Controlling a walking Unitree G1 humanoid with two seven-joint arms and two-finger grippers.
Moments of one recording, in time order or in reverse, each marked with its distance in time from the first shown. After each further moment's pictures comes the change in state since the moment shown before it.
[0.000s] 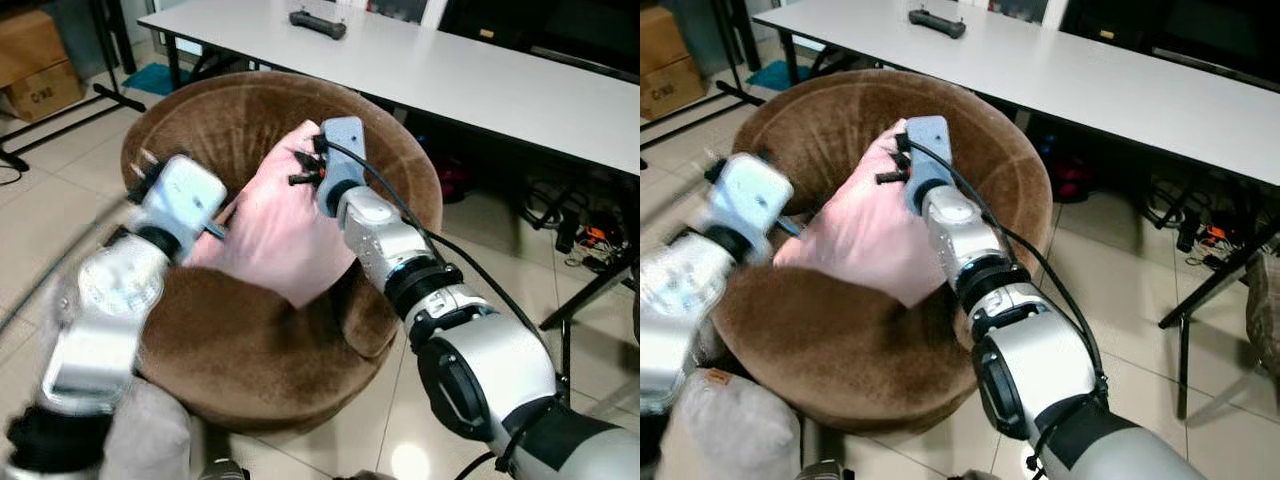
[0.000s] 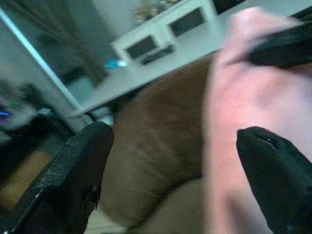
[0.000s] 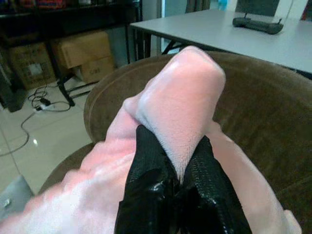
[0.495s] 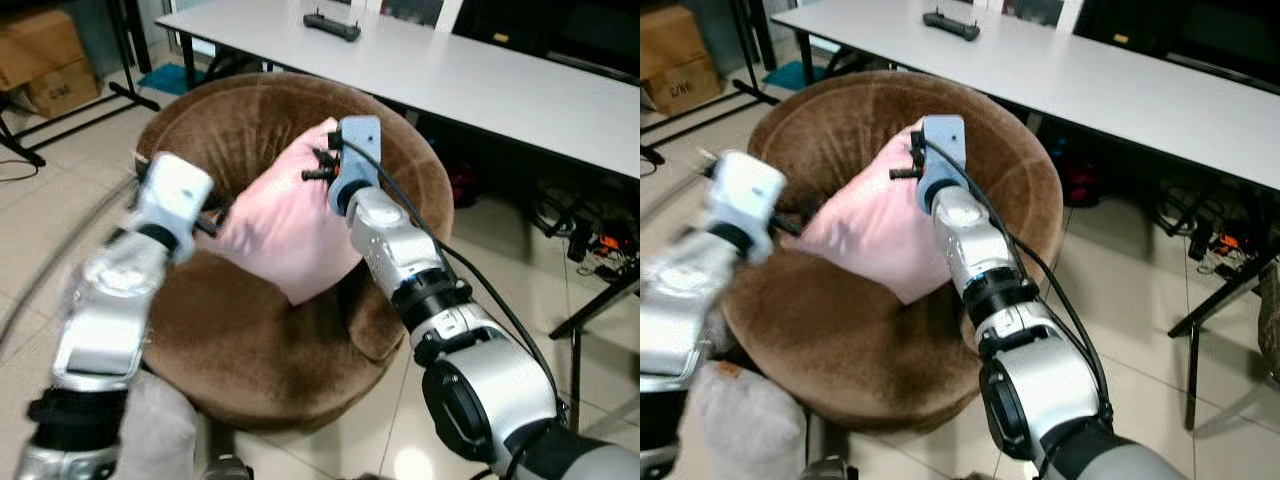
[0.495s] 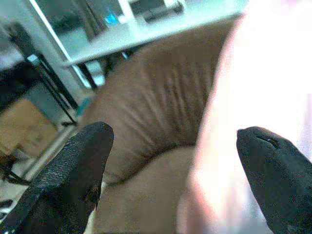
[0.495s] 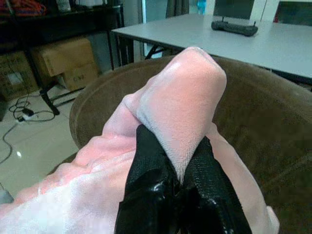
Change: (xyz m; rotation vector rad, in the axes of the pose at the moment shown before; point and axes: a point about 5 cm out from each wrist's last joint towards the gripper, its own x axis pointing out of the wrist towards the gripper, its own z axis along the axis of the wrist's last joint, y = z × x) left arm 0.015 -0.018 -0.034 -0.199 0.169 -0.054; right arm -0.009 -0.007 0.004 0.033 -0.012 -0.102
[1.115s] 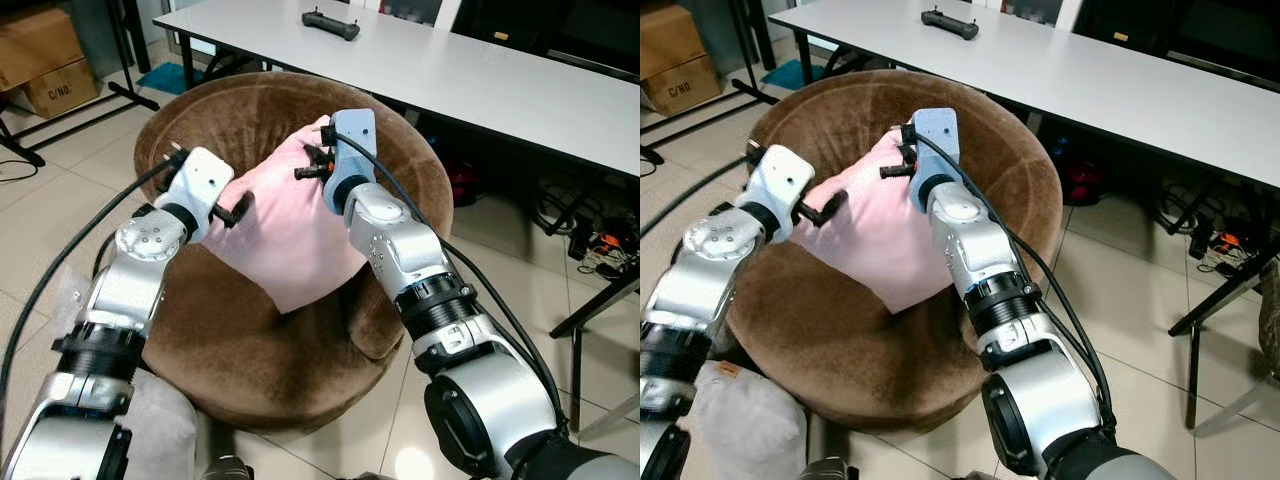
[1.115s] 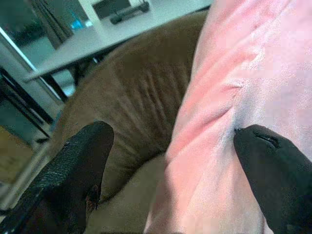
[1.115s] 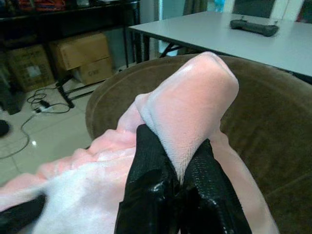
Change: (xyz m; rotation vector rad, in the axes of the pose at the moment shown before) left arm 0.048 0.004 -0.005 0.036 -0.036 -0.151; right arm -0.008 0.011 0.009 -0.019 0.023 0.076
